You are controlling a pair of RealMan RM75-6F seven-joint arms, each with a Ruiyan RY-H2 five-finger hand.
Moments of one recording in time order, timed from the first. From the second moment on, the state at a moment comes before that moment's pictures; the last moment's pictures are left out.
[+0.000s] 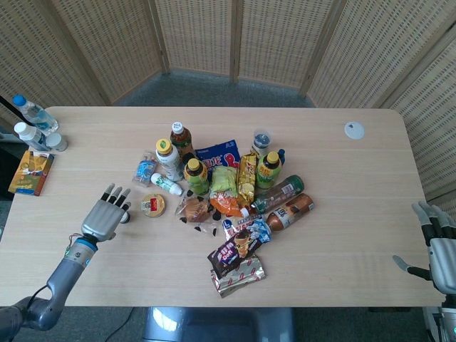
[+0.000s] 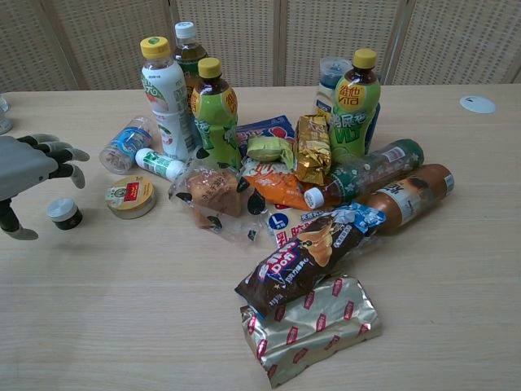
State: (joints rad) left arm -0.54 -1.48 0.00 -1.32 1.24 1.00 0.61; right arm 0.04 -1.03 0.07 -1.67 -1.49 1.51 0.05
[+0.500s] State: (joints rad) left arm -0.55 -1.57 -0.01 -1.22 1.20 0.97 0.61; right arm 0.04 -1.02 0.08 -1.67 -1.49 1.51 0.06
